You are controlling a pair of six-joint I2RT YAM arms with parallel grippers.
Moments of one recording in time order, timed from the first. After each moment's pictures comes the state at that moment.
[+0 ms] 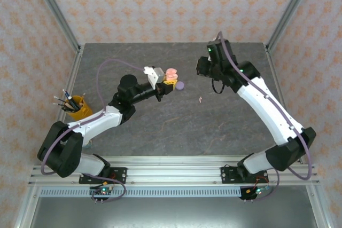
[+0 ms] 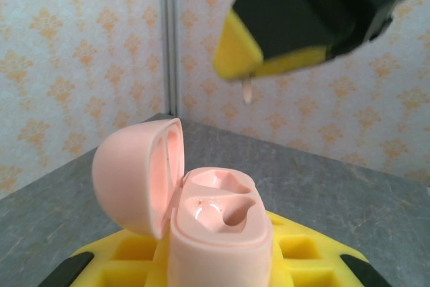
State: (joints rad) left arm -0.49 1.39 0.78 0.63 0.53 -0.03; right arm 0.54 1.42 1.61 -0.86 0.11 0.58
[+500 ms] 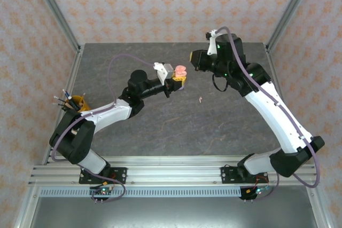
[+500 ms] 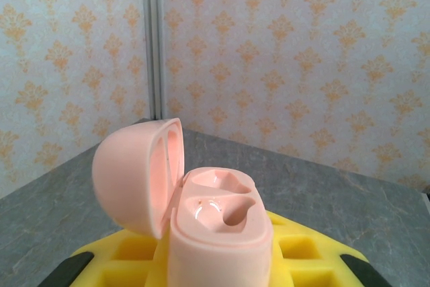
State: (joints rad) left arm -0.53 1.55 0.90 0.68 0.53 -0.05; right arm 0.58 1.37 1.66 -0.74 -0.05 0.46
